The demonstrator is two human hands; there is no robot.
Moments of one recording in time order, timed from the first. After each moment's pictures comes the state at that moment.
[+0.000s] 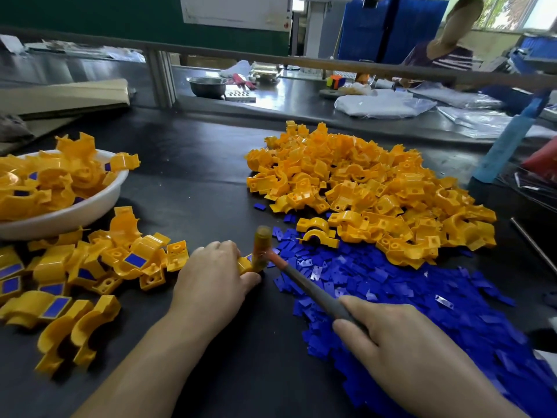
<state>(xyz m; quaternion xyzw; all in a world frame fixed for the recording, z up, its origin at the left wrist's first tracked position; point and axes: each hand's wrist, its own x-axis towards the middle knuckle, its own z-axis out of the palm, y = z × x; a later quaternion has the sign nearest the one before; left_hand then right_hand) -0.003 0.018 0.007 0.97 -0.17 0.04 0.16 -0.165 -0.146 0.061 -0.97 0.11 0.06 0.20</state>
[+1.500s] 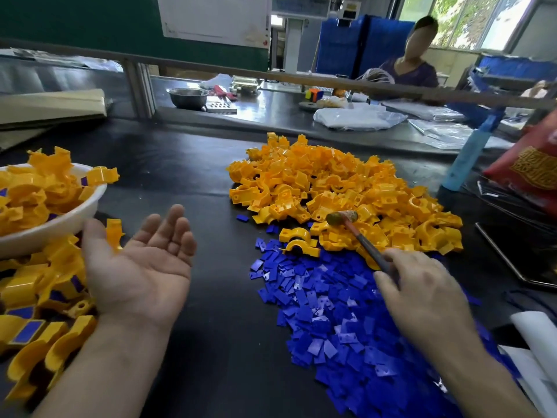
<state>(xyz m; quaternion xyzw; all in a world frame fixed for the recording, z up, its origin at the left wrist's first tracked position) 0.014 0.051 0.024 0.24 0.05 -0.08 0.97 -0.155 -0.209 0.040 -0.94 0.28 -0.19 0.02</state>
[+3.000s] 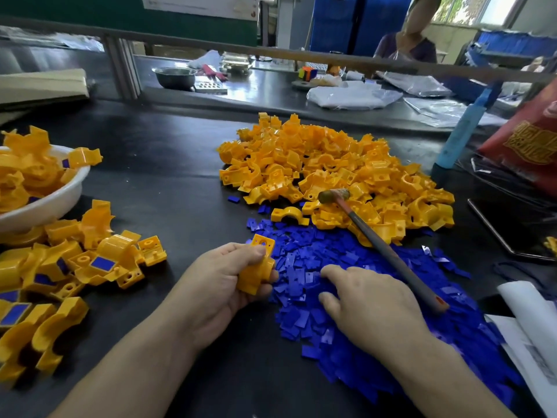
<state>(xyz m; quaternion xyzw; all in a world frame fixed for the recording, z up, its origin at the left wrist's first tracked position) -0.040 -0.004 0.027 0.56 -0.02 -0.36 0.75 -0.154 -0.164 0.030 -0.98 0.17 -0.01 -0.01</state>
